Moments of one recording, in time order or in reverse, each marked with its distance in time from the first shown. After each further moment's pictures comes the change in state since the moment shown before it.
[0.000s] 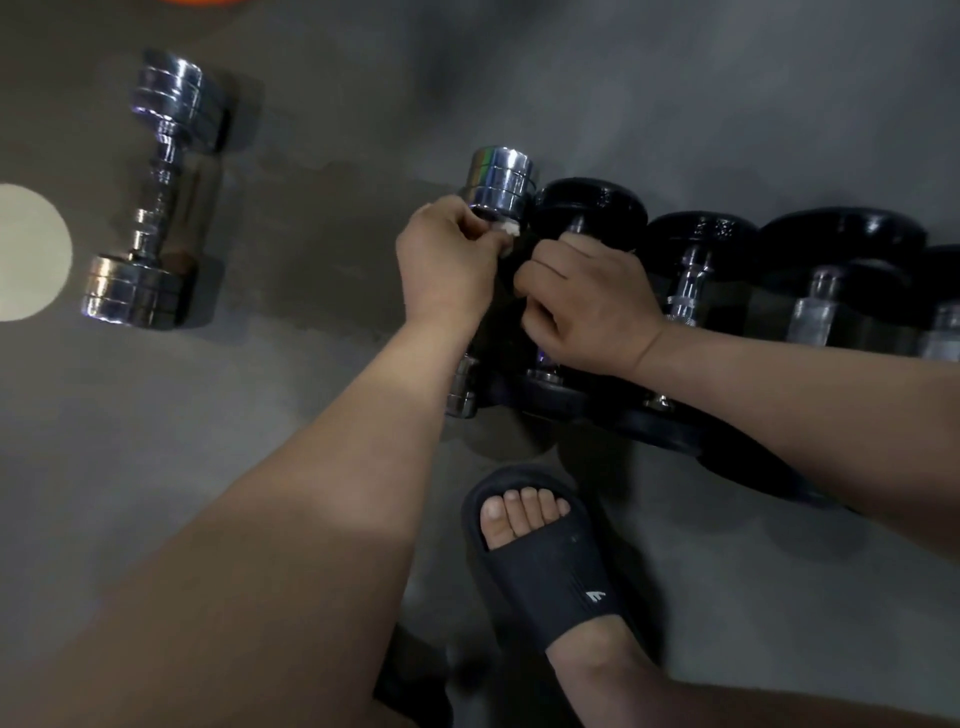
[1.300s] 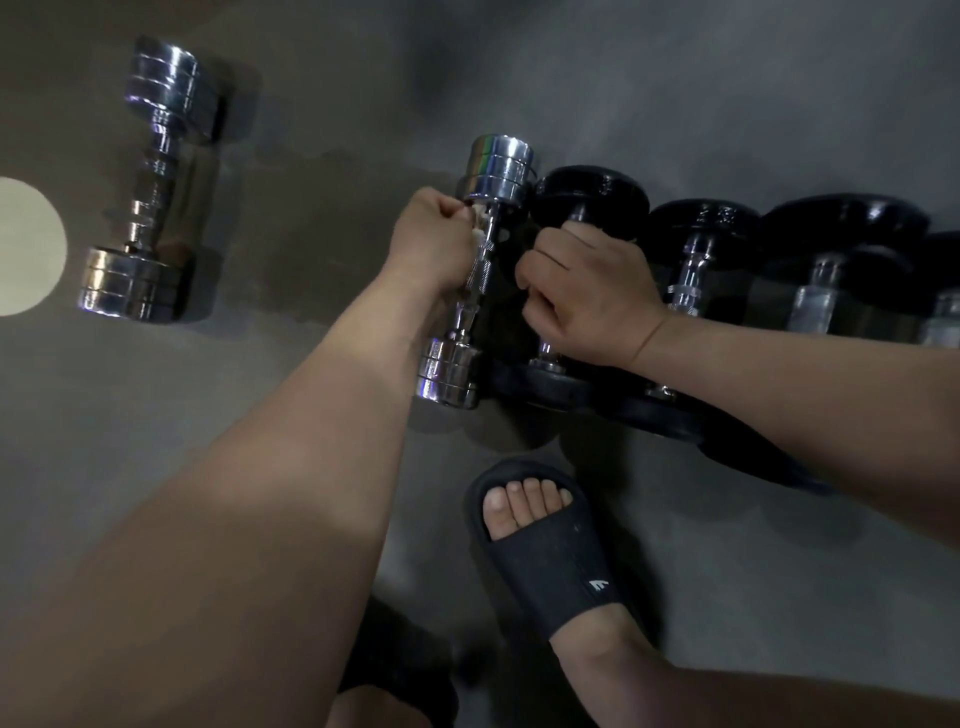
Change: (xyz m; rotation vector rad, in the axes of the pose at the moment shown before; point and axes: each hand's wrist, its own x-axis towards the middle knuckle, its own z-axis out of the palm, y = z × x) left_hand 0.028 -0.014 -0.006 -0.244 -0.256 -0.267; right_hand -0.001 0.000 0.002 -0.047 -0.024 0.011
